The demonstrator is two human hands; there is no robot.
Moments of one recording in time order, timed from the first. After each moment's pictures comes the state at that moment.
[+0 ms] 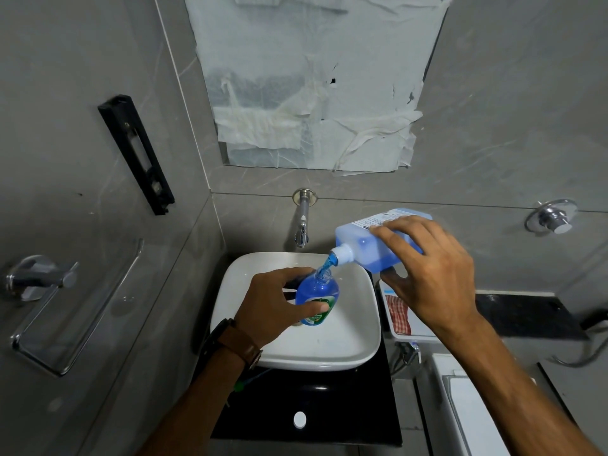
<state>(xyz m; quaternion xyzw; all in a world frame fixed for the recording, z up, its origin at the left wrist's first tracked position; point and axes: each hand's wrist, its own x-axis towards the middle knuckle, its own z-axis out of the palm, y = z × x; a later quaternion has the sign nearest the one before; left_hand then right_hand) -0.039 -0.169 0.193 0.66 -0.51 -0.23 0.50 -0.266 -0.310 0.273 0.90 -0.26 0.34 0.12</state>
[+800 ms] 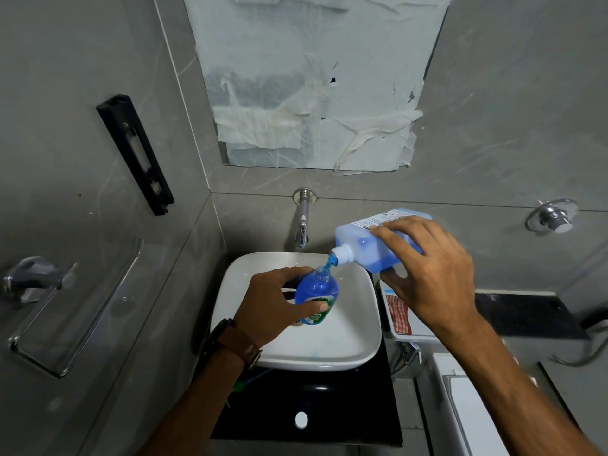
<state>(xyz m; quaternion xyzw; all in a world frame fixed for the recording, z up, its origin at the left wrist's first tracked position) -0.038 -0.169 0.195 0.66 -0.51 -0.22 0.51 -0.264 -0.311 0.271 0.89 -0.25 0.35 0.12</state>
